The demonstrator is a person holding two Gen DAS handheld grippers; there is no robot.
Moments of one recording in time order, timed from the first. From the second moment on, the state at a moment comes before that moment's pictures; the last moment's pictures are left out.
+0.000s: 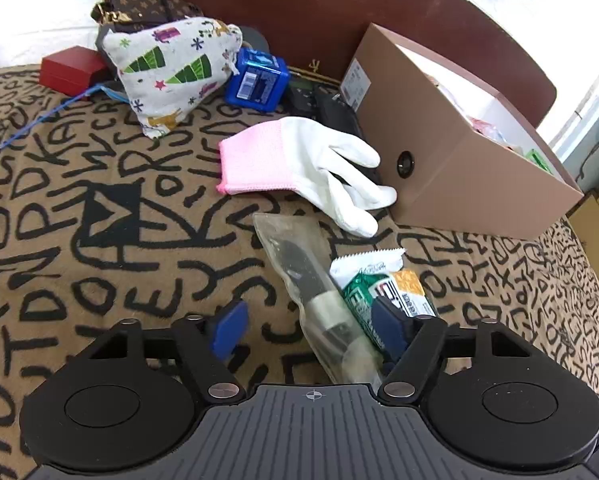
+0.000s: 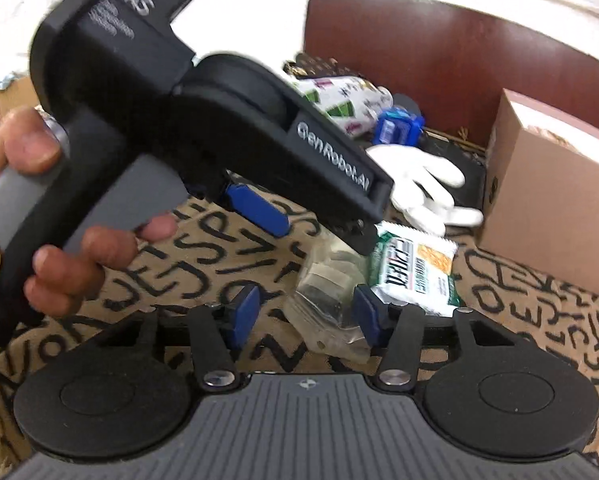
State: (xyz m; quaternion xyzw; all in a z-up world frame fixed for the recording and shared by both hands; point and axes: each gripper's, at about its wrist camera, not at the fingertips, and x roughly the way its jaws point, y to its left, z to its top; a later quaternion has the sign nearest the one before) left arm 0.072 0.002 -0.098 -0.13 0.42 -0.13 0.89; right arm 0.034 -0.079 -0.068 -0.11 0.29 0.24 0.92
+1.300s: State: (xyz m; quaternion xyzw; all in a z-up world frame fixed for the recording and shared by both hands) left arm 0.042 -0.041 -0.101 -0.05 0.44 -0.14 0.89; right arm 0.003 -0.090 -0.062 -0.09 0.33 0.25 0.91
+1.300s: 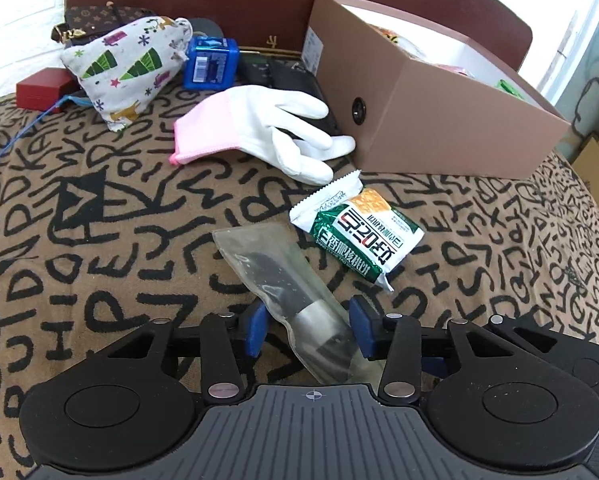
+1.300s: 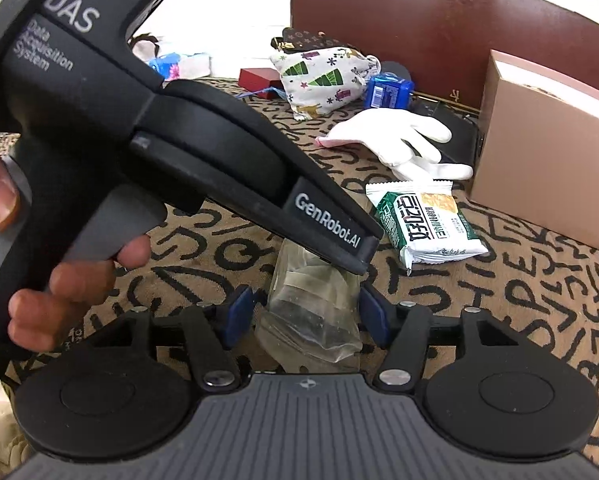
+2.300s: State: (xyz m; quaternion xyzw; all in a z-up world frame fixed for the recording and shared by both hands) left arm 0.040 -0.042 -0.092 -0.06 0.45 -0.14 0.88; right arm 0.014 -0.093 -0.063 -0.07 0.34 0.21 0.91
